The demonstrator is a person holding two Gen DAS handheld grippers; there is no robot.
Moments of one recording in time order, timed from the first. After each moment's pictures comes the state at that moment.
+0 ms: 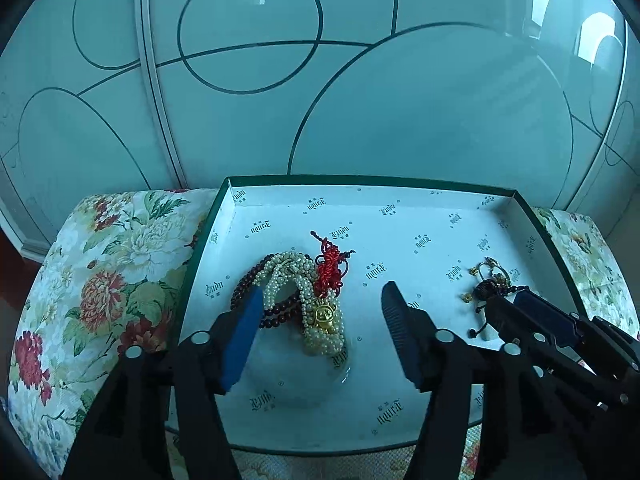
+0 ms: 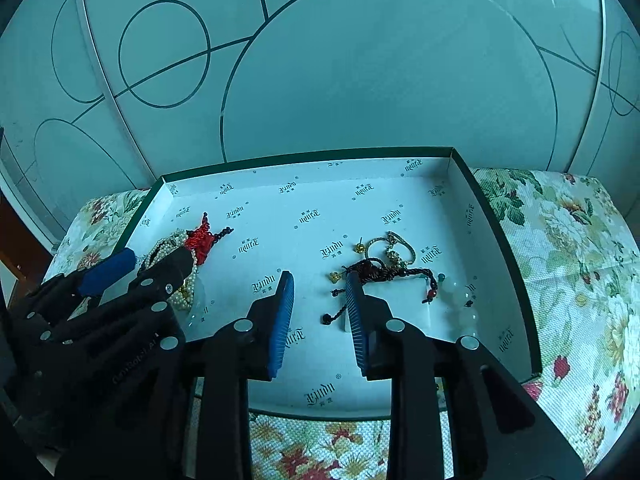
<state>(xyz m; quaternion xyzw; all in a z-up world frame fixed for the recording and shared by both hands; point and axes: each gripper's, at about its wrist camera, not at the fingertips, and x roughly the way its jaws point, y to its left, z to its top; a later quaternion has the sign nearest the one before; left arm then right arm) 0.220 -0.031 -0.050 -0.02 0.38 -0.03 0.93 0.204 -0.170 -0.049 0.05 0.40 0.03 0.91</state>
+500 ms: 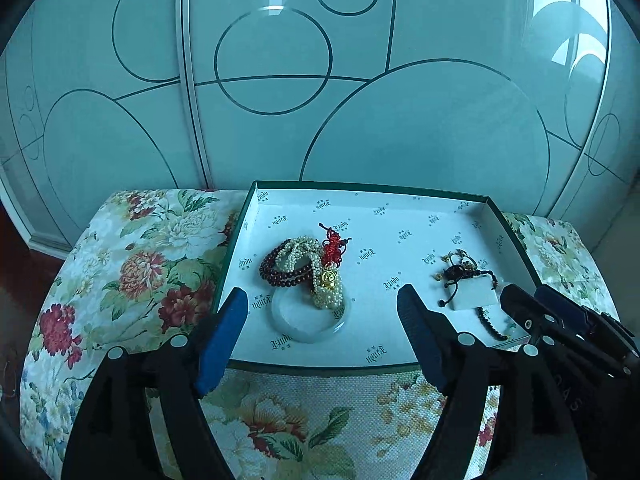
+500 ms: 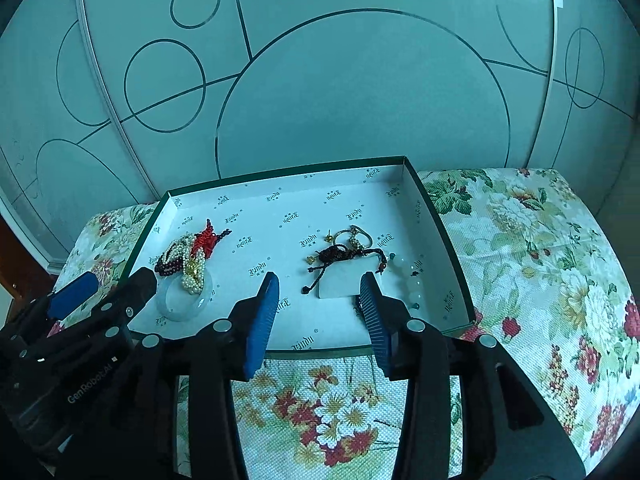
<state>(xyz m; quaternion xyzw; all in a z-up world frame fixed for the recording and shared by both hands) 0.164 -0.022 -0.020 -0.03 0.36 -0.03 0.93 0.155 -0.182 -0.014 0.07 0.38 0.00 0.92</state>
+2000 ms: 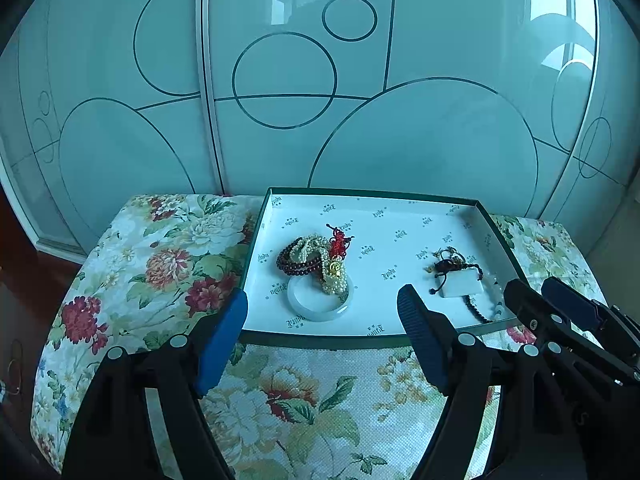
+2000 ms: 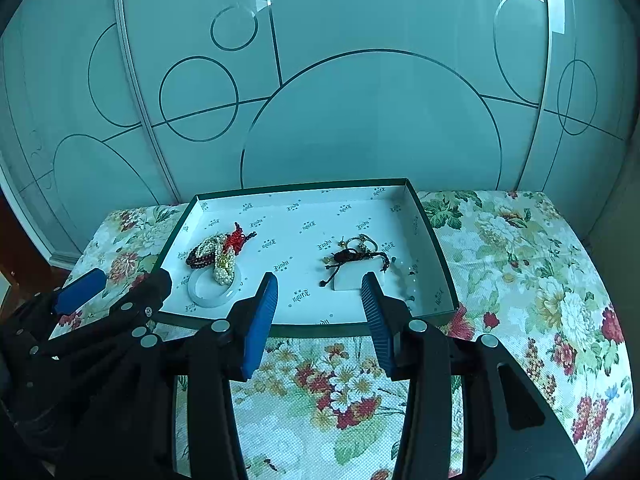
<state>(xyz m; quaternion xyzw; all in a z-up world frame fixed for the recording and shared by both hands) 0.132 -0.014 0.000 -0.03 0.35 -0.02 0.94 0.118 -0.164 0.017 0.04 0.36 0.01 0.93</state>
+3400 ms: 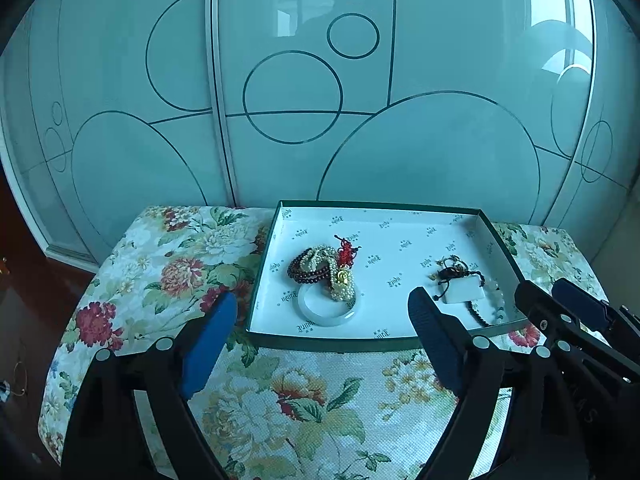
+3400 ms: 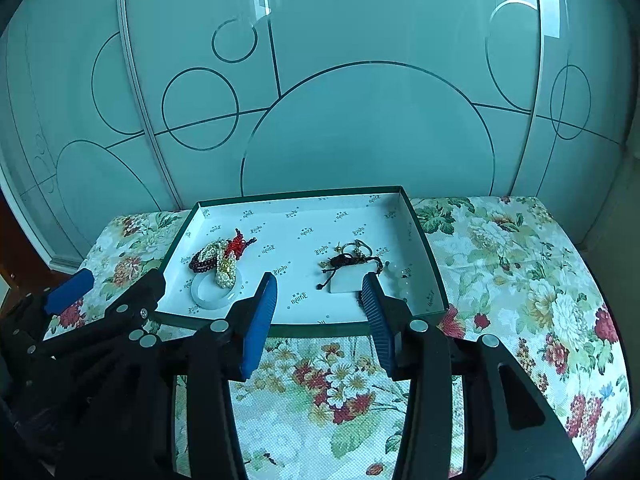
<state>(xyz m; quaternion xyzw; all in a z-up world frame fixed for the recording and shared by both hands) 0.122 -0.015 0.012 -0.02 0.32 0.00 0.95 0.107 -0.165 0.030 0.04 0.35 0.01 0.94</state>
